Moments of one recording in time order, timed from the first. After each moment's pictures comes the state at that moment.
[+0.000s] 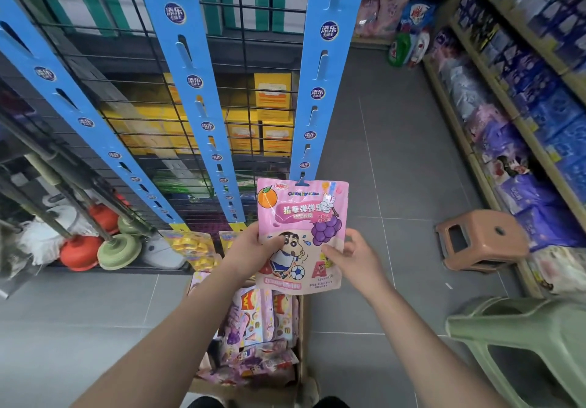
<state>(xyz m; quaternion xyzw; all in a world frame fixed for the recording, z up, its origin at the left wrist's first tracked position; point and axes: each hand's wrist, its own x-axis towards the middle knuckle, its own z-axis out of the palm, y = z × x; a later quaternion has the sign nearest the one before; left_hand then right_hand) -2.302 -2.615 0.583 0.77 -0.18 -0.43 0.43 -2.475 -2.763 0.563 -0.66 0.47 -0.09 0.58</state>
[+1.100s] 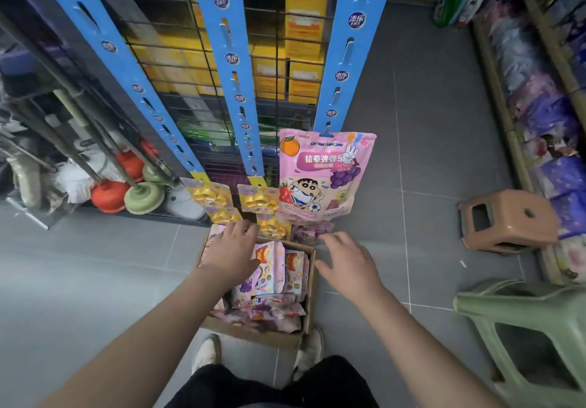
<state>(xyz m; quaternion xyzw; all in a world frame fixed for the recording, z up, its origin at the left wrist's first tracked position) -2.328 -2.526 0.529 0.88 -0.39 -0.26 -0.06 -2.499 -2.696 0.537 -0.92 0.29 0.13 0.21</state>
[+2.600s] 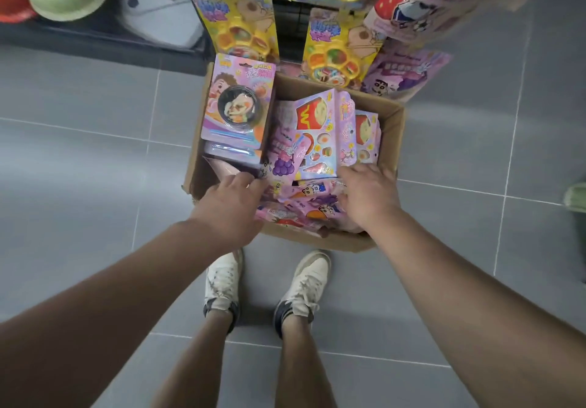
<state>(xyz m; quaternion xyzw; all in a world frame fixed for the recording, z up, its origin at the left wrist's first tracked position) -2.319 -2.353 0.177 0.81 -0.40 -0.41 -0.08 -2.456 -2.547 0.119 -0.90 0.29 0.31 0.10</state>
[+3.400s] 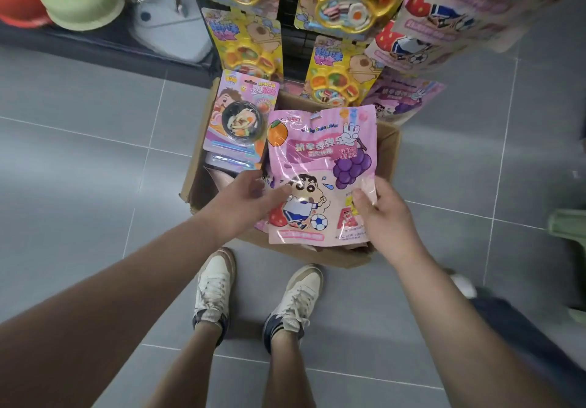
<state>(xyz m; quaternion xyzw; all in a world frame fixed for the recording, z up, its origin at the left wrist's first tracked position) -2.310 -2.370 0.192 0.75 -0.03 -0.56 0.36 -2.483 -2.547 0.158 -0.70 0.49 0.05 0.52</state>
